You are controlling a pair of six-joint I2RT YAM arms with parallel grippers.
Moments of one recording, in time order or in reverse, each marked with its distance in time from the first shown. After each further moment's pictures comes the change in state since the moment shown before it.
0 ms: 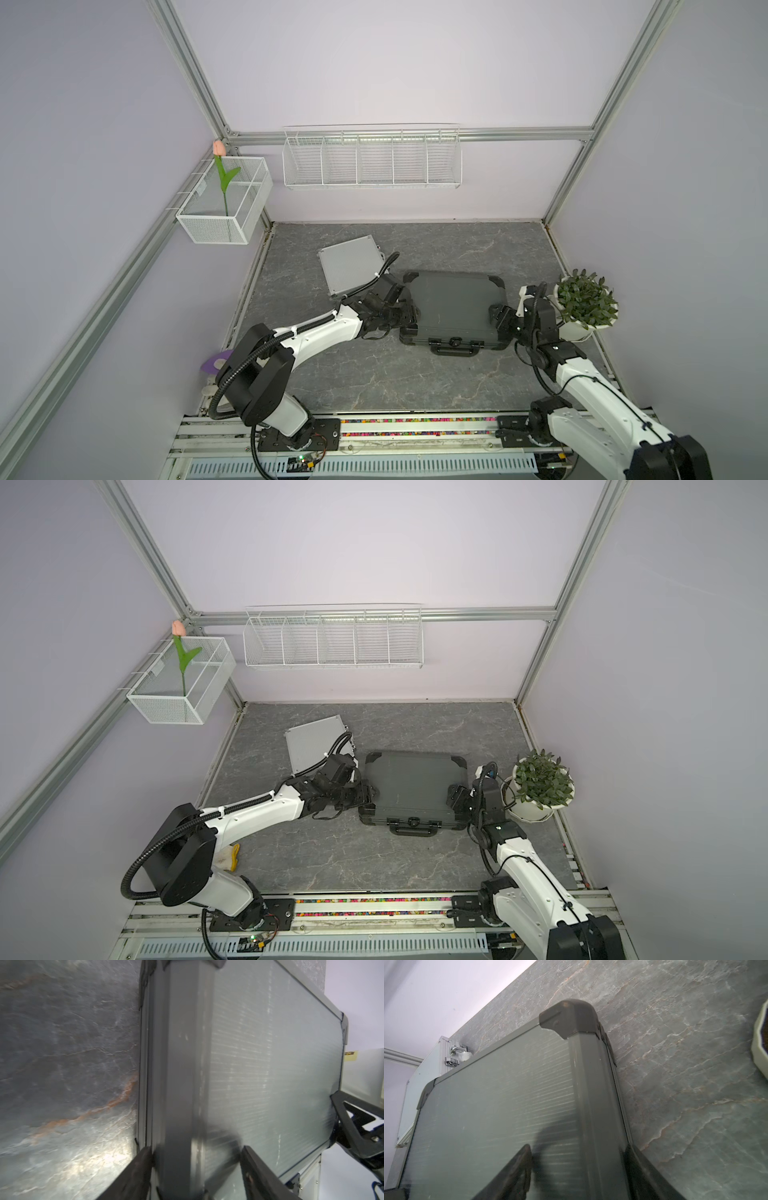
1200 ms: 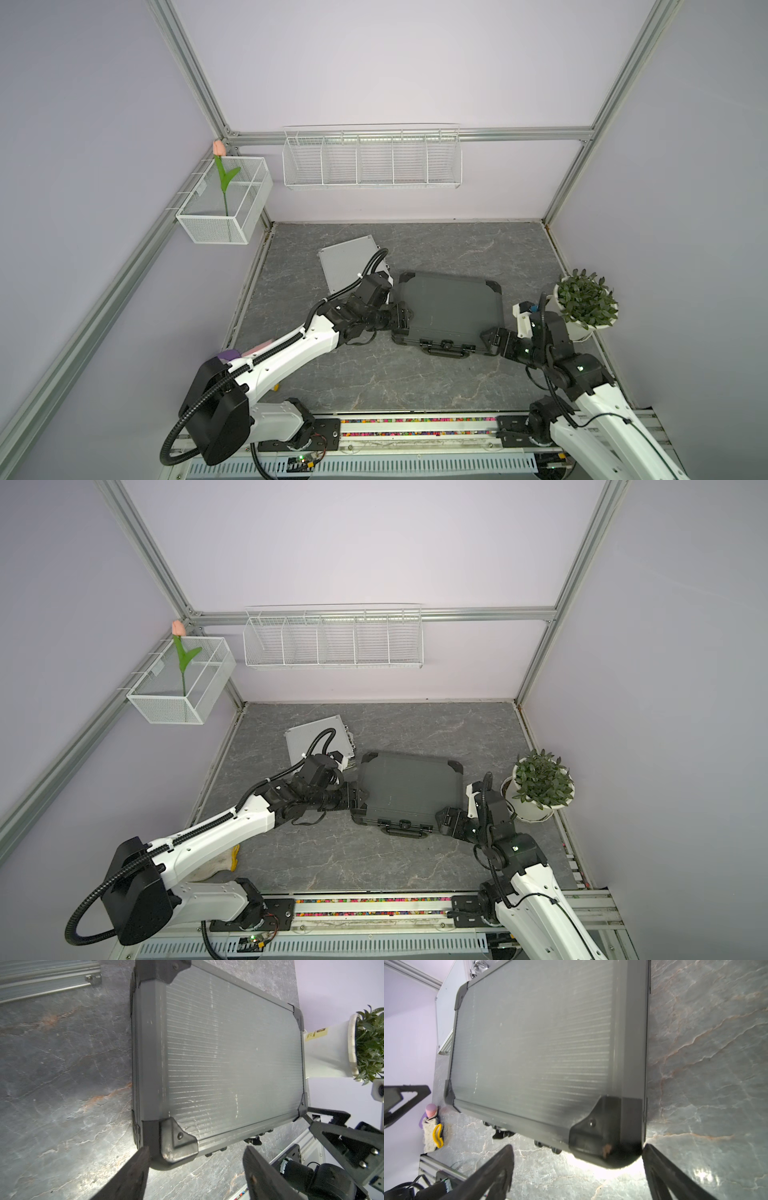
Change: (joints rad) left arm 0.013 -0.228 0.000 -0.182 -0.023 0.140; right arm 0.079 -0.340 0.104 -0.619 -0.178 -0.042
